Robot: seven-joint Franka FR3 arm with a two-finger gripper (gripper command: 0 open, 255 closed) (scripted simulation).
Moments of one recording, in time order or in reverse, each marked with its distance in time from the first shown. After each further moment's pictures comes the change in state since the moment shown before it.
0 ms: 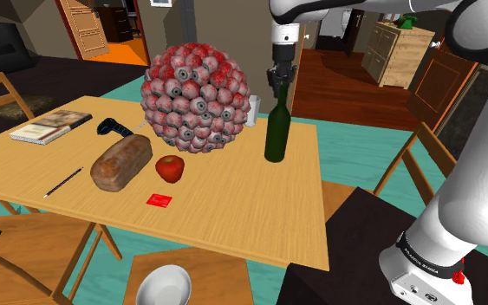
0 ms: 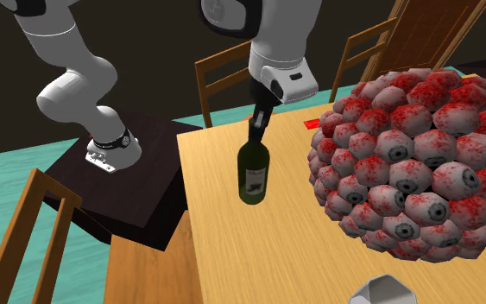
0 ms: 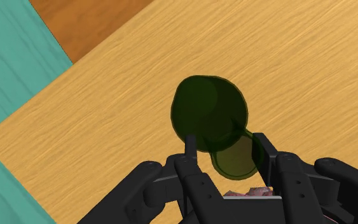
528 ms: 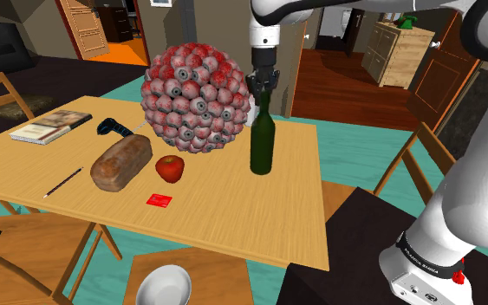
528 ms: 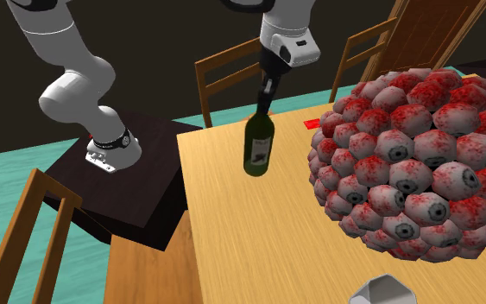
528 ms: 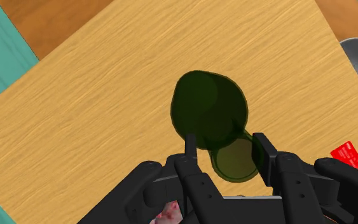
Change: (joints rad) arm 0.103 -0.030 0.080 -0.035 0.007 0.012 0.181
